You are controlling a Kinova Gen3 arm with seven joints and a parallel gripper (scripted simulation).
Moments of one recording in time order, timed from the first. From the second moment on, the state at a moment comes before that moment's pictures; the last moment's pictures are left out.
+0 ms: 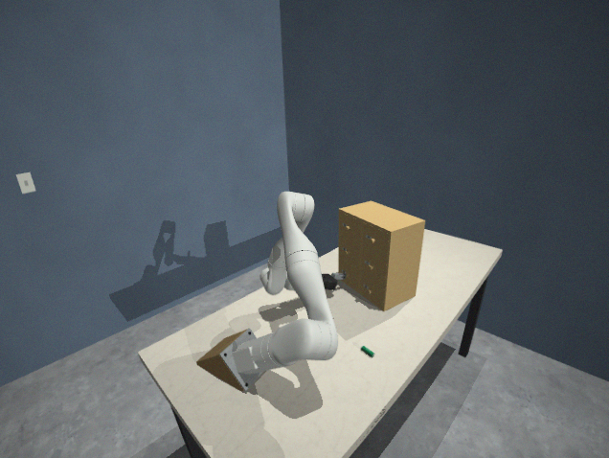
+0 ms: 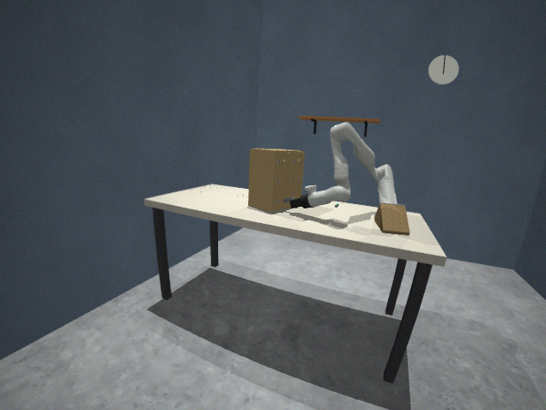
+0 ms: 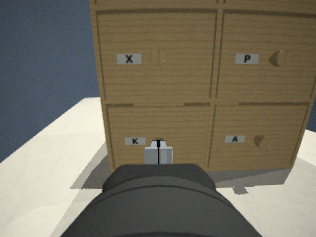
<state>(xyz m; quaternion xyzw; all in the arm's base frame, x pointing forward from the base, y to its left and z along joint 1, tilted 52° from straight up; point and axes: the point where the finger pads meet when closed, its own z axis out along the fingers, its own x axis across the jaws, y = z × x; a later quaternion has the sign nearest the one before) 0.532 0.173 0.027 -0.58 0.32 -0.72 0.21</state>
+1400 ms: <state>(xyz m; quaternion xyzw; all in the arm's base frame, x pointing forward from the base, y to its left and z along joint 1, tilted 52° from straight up) 0.531 0.173 0.027 -0.58 0.32 -0.72 0.21</state>
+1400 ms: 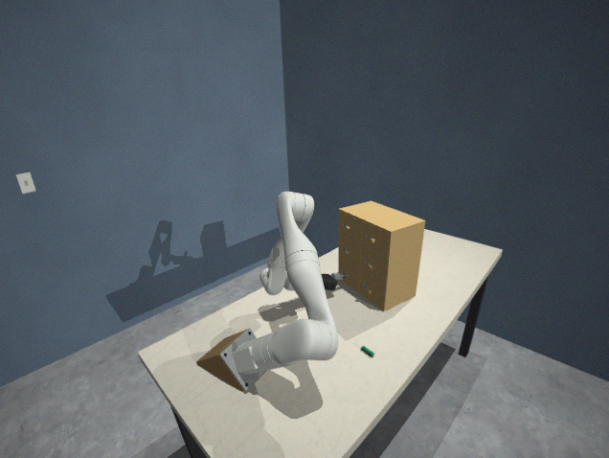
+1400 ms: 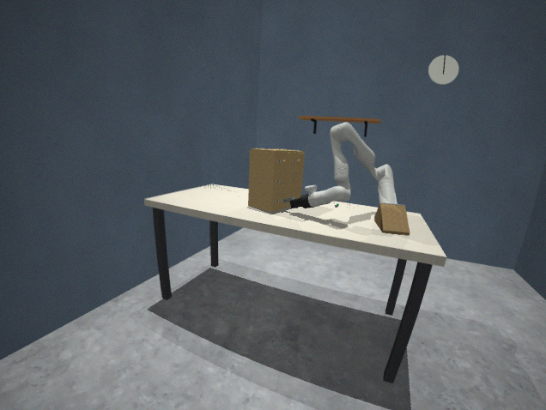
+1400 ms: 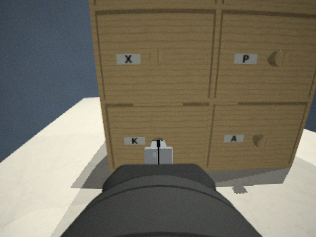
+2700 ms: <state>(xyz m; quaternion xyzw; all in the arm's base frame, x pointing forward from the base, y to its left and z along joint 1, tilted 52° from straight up) 0.421 0.216 0.031 -0.58 0.32 -0.72 0.21</state>
